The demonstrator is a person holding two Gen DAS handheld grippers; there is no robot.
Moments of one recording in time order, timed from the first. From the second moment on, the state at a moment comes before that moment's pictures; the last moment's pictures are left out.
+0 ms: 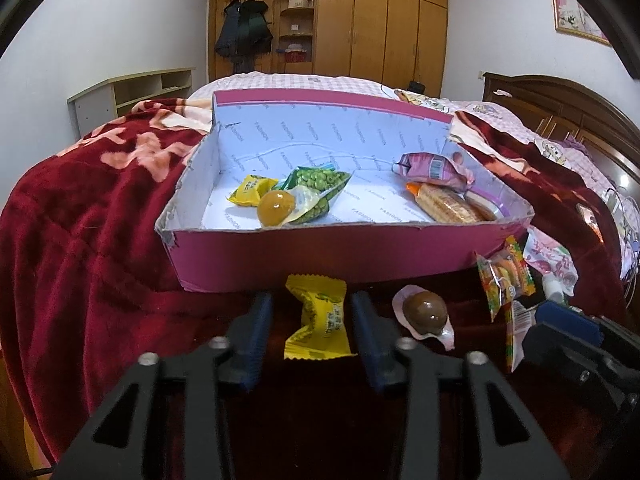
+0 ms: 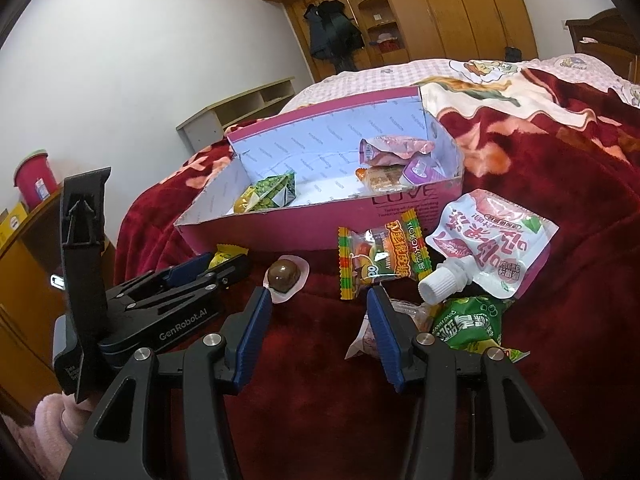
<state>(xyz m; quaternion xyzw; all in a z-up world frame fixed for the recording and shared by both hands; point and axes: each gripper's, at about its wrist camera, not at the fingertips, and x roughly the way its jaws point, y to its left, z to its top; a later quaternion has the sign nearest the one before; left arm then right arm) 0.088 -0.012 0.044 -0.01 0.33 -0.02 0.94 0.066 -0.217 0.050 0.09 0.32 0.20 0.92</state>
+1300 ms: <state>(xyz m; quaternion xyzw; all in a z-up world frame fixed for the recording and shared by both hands) 0.056 0.049 0.039 -0.09 0.31 0.00 0.95 0.091 -0.156 0.039 0.04 0.34 0.19 0.92</state>
